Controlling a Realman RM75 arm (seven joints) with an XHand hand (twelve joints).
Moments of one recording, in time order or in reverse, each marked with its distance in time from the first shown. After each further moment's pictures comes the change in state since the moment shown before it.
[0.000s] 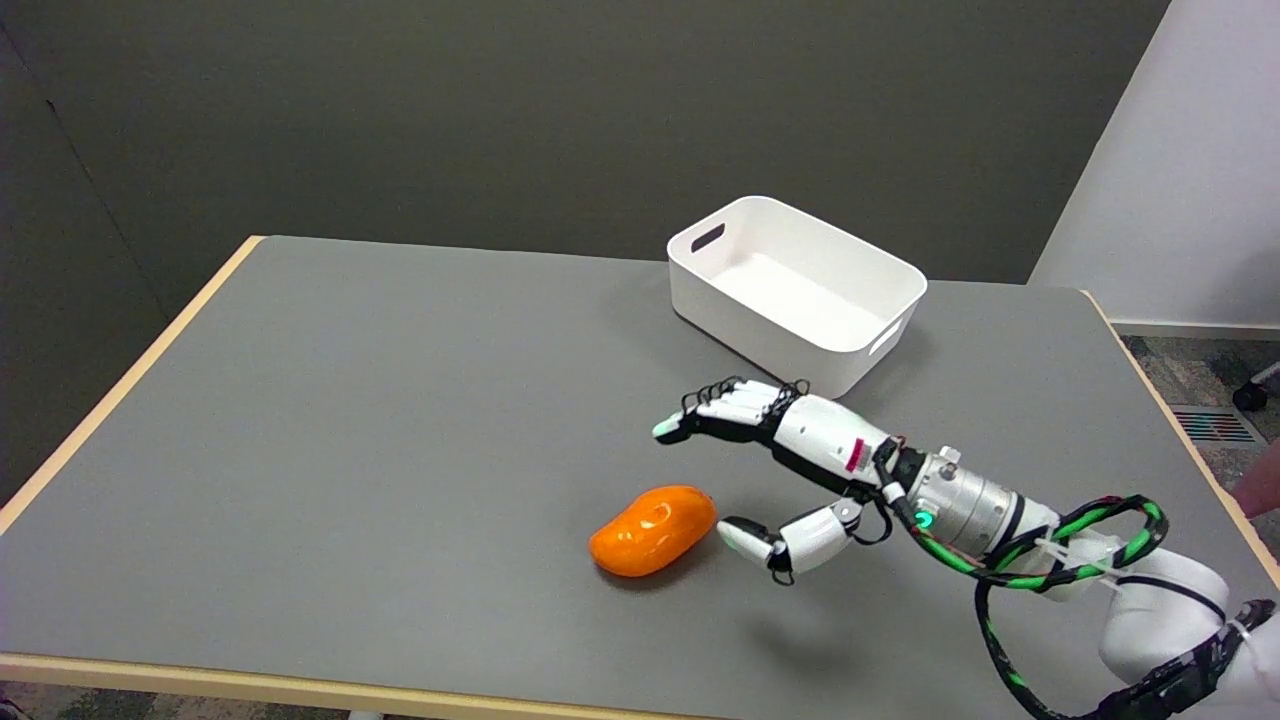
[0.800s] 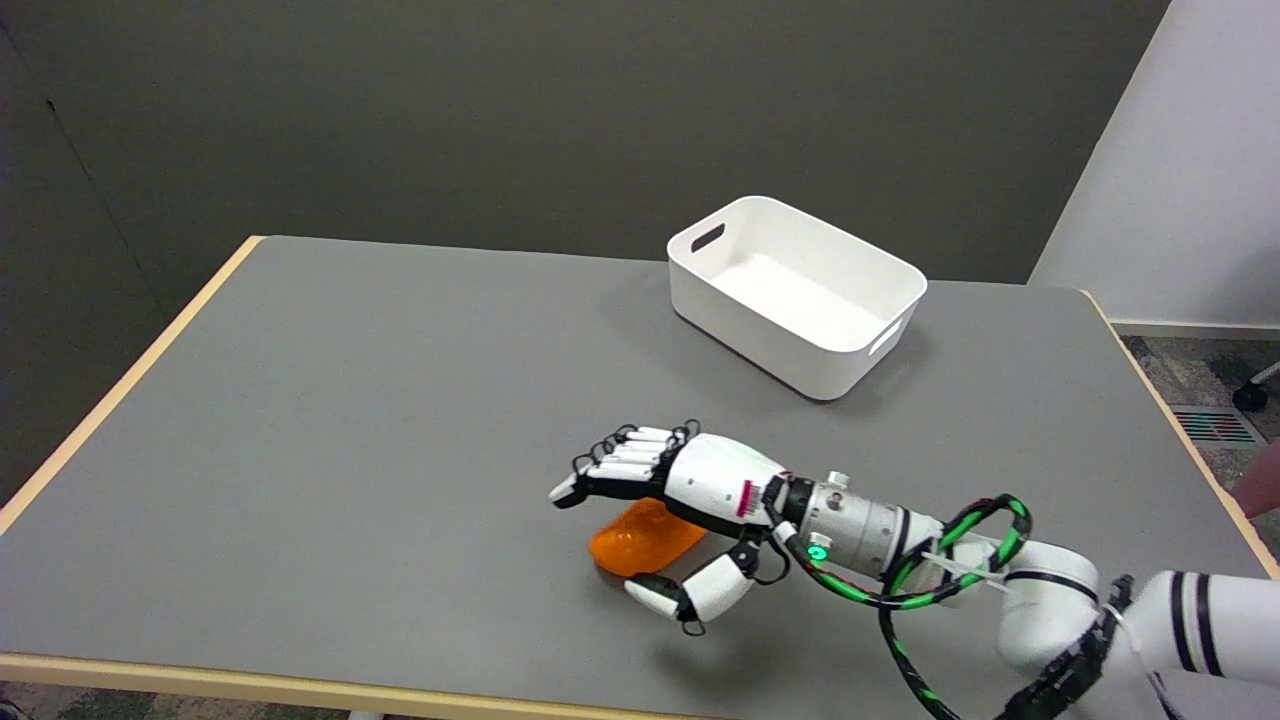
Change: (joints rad) arm 0.338 -0.126 -0.379 0.062 0.001 -0.088 -0.111
